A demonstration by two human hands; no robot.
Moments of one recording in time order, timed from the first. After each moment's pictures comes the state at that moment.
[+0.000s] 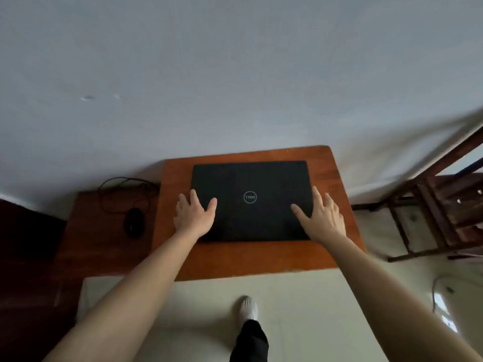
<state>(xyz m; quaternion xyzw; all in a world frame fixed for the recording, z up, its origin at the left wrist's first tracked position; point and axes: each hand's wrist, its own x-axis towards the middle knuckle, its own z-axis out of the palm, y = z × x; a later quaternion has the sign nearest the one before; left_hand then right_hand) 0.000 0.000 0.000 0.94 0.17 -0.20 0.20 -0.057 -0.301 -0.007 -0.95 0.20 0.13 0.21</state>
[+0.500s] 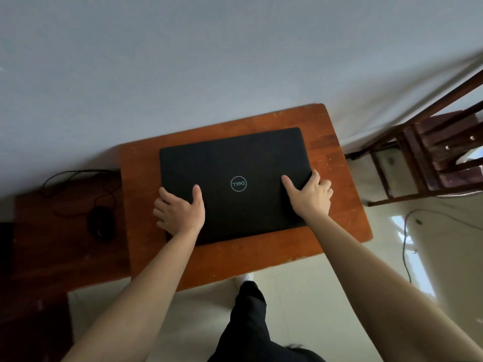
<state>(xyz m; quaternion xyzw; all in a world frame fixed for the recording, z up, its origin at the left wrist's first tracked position) 0.043 -0.014 -0.069 0.92 0.31 -0.14 0.19 -0.006 -0.278 -0.065 -0.86 0.42 0.13 0.26</state>
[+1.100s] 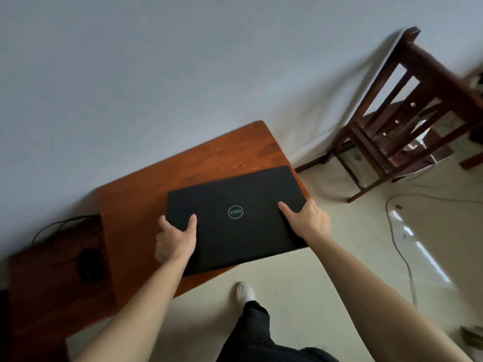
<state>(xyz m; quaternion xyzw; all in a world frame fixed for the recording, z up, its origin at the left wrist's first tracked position) -0.021 -0.057 -0.014 0.94 0.22 -0.18 0.18 -0.121 -0.339 -0.028 -0.84 0.46 0.11 0.24</state>
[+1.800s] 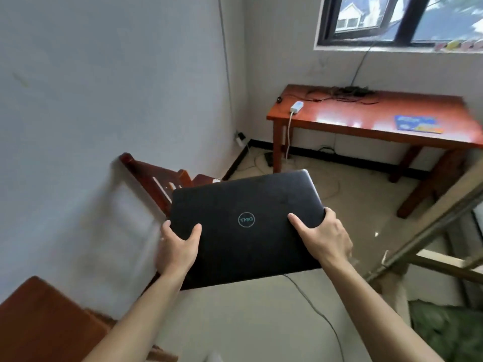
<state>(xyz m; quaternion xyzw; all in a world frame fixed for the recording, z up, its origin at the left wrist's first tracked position) -0.347 -0.567 0.141 0.89 -0.23 -0.17 0.35 -0.621 -0.689 0.138 -0.61 0.72 -0.26 0.21</state>
